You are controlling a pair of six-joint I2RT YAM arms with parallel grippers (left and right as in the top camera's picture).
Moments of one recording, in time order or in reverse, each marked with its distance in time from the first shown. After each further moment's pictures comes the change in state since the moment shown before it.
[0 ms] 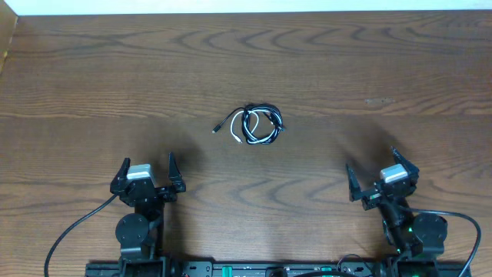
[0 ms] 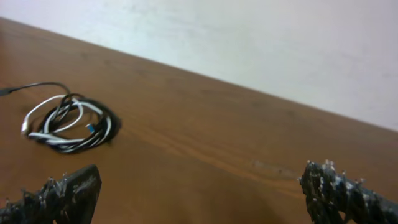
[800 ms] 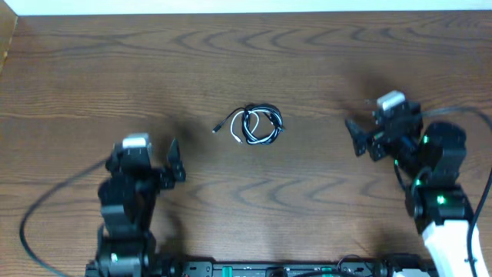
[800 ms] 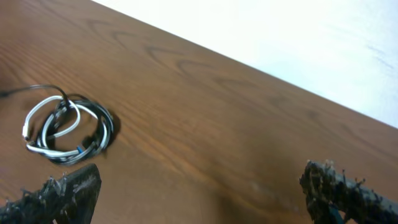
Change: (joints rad) left arm -0.005 0.537 0.452 -0.200 0.121 -0.024; right arm 0.000 0.902 0.650 -0.054 -0.075 -0.135
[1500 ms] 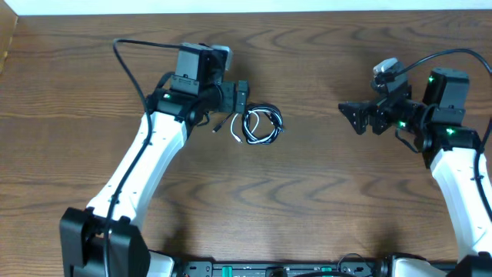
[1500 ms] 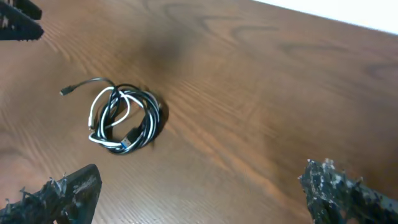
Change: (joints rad) left arm -0.325 1.044 0.797 -0.247 0.154 -0.078; right arm -0.102 0.414 0.298 -0.224 -0.324 -0.026
